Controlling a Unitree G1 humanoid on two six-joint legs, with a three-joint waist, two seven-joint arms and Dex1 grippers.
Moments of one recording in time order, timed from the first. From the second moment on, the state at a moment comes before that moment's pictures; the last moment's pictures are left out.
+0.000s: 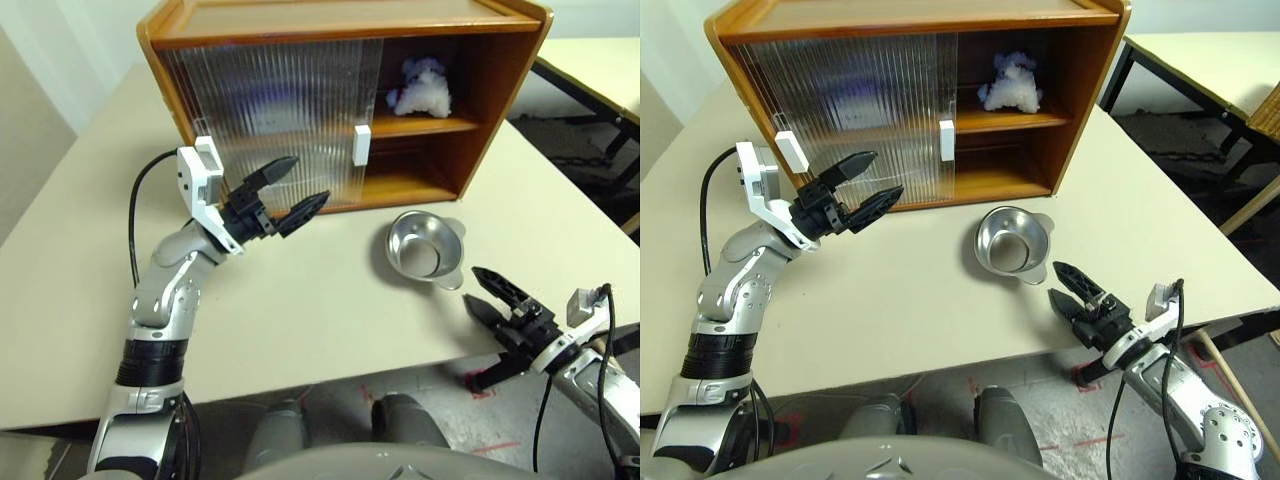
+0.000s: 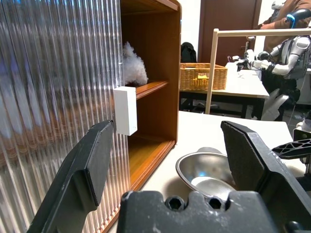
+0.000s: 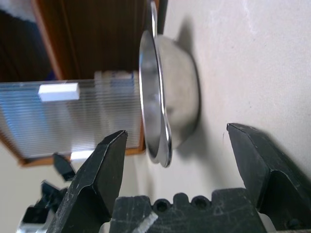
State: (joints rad) left arm -0.35 0.37 0.06 -0.11 -0.55 0.21 -0.84; right arm 0.22 -0.35 -0.47 -0.05 1.74 0.92 0.04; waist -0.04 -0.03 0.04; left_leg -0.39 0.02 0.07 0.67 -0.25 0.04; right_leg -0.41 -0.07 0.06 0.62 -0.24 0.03
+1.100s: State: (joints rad) left arm -0.34 0.36 0.06 -0.11 -0.55 0.21 -0.83; right arm 0.18 -0.41 -0.46 0.07 1.66 1.04 0.29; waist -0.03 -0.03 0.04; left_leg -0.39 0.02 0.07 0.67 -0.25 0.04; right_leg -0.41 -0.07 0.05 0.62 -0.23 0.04
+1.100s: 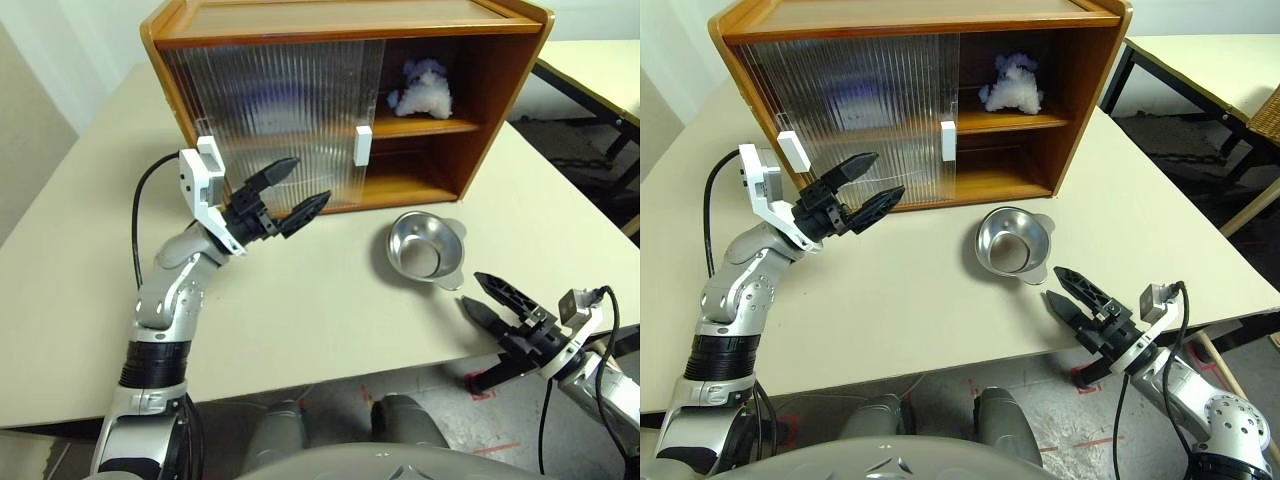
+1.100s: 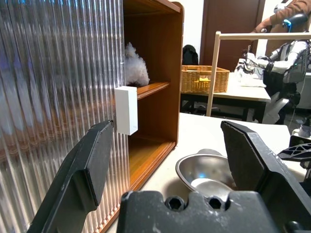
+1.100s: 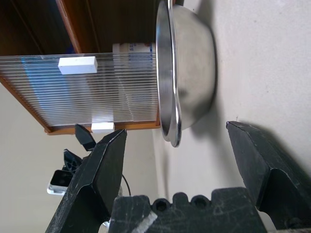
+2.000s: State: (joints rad) left arm -0.33 0.35 0.06 -0.11 -0.55 0.21 -0.83; right arm 0.09 -0.41 -0.43 0.13 1.56 1.07 0.36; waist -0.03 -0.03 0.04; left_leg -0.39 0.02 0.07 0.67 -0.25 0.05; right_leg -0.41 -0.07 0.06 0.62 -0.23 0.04
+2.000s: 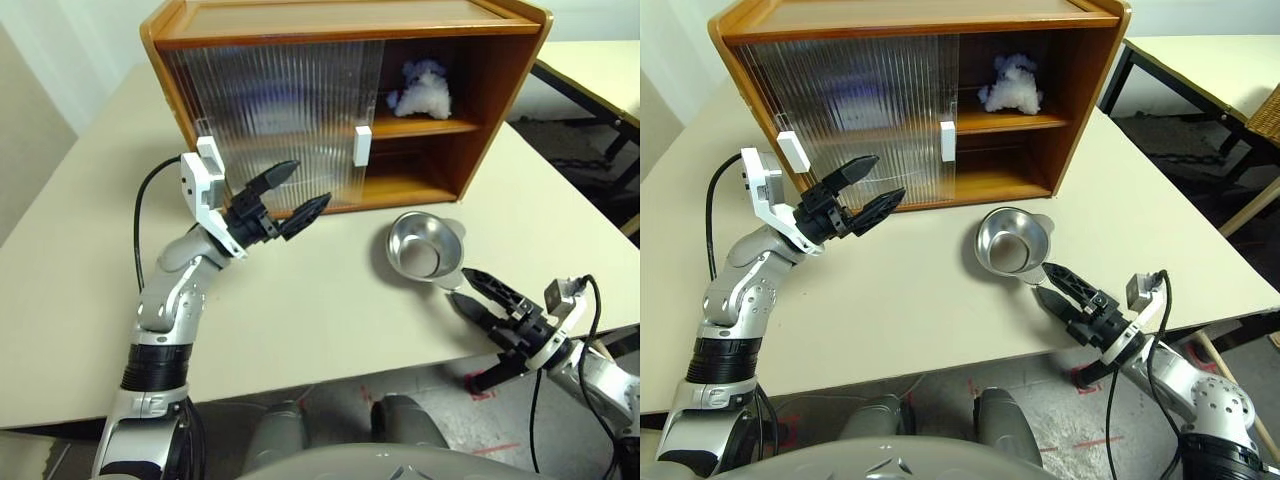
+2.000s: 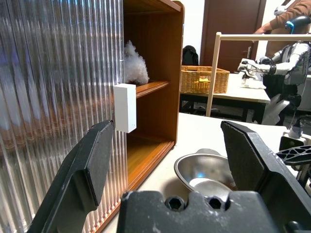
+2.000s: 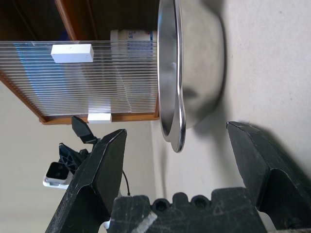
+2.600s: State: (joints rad) left arm -0.33 0.35 0.06 -0.11 -0.54 0.20 -0.82; right arm 0.04 -0.34 -0.44 0.07 1.62 1.09 0.19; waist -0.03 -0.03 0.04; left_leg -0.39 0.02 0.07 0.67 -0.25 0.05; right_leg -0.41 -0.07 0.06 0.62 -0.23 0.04
